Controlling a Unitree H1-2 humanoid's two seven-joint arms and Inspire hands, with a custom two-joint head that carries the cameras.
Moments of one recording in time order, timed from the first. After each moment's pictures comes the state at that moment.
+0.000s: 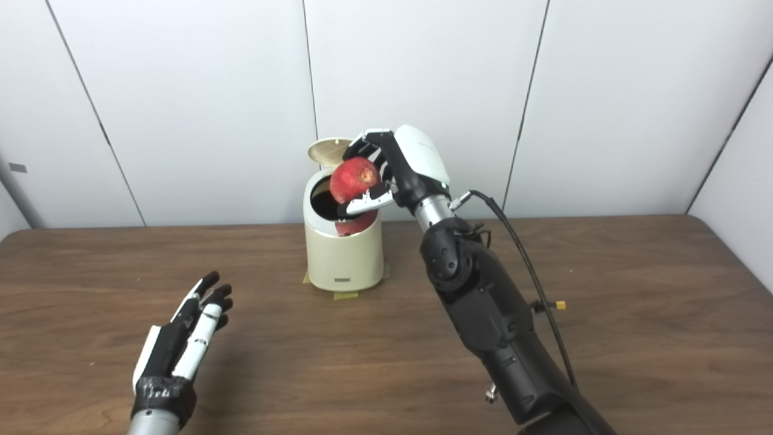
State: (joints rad) left arm 0.02 0.00 0.00 -0.41 0.03 0.40 0.07; right arm -0.77 -0.11 0.23 0.41 -0.59 0.02 -0.13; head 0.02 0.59
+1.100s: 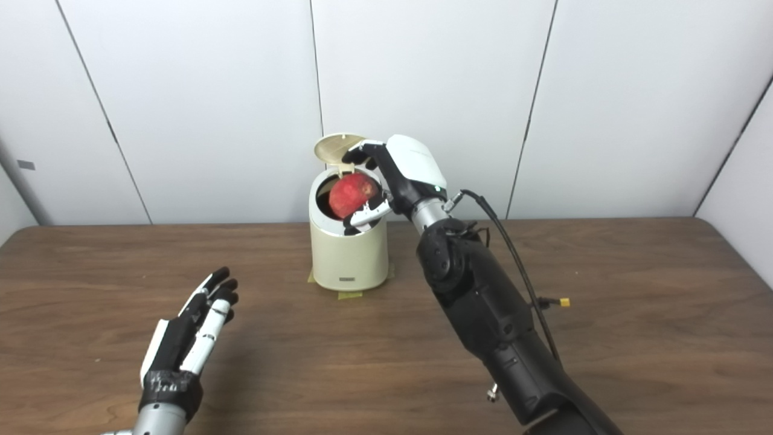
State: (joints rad) left arm 0.01 0.01 -0.01 -0.41 0.05 0.41 0.06; right arm -0.78 -0.12 0.30 0.38 -0.69 0.14 -0.04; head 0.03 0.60
